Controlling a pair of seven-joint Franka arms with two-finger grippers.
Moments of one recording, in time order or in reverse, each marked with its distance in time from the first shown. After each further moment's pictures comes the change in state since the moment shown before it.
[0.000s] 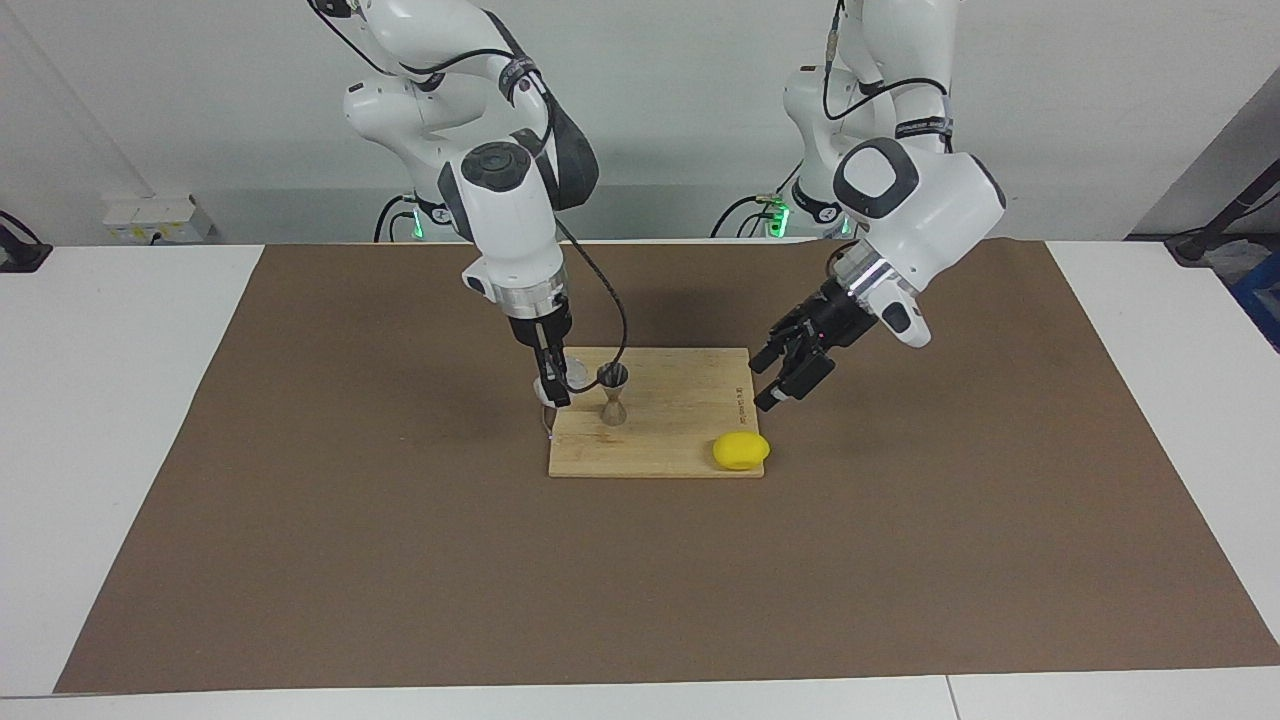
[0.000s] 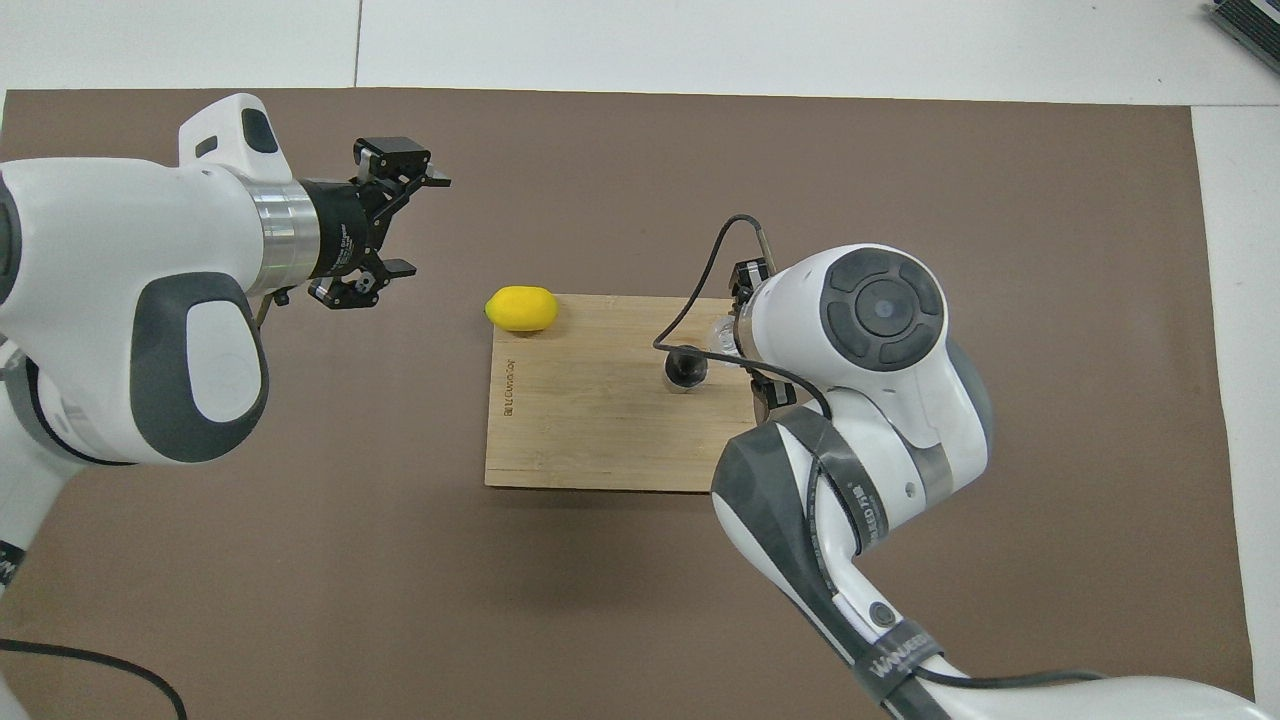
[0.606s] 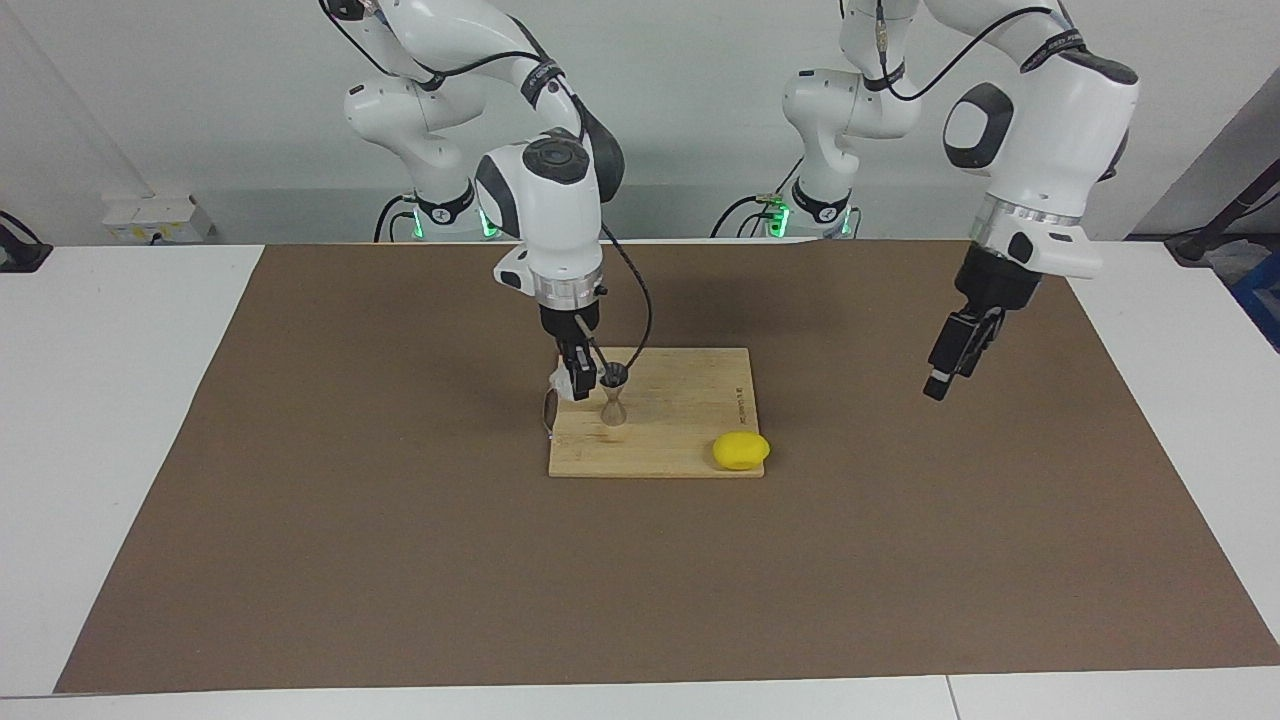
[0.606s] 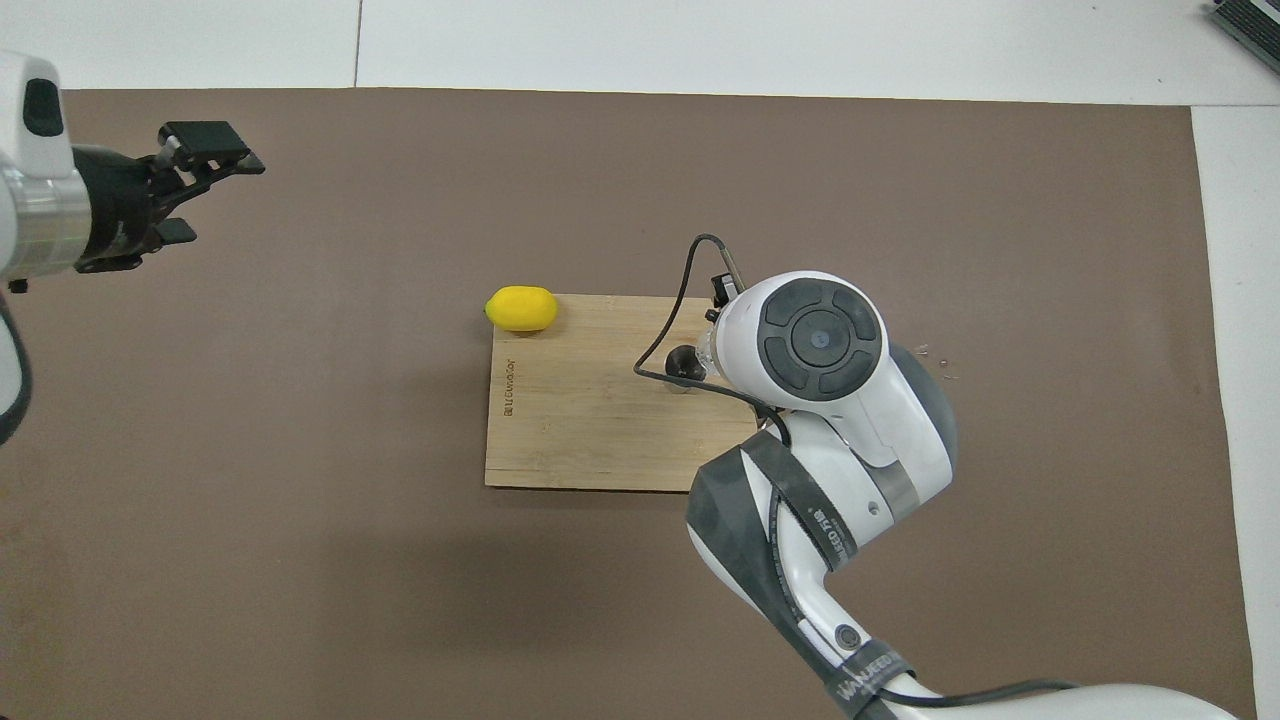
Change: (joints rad) left arm 0.201 -0.105 0.005 0.029 0.174 -0.159 0.483; right arm 0.036 0.006 0.000 0.000 -0.088 -0.005 0.000
